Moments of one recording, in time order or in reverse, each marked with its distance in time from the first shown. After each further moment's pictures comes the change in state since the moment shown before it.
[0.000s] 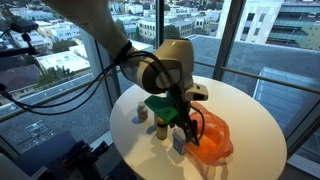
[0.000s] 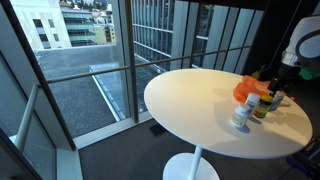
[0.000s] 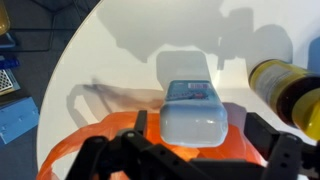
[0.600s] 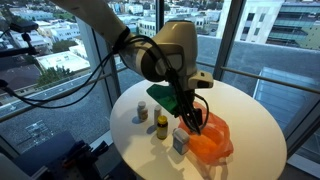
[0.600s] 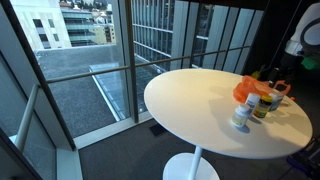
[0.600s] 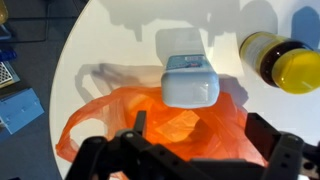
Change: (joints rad) arm 0.000 -0.072 0.000 0.018 0.038 -0.019 0.000
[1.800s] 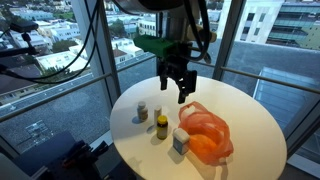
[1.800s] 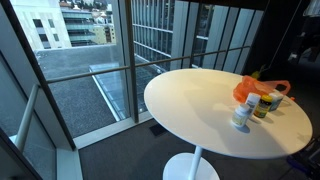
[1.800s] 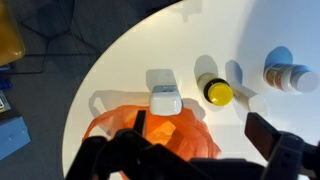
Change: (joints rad) arm 0.017 -0.220 0.024 0.166 0.057 -0.576 -0.067
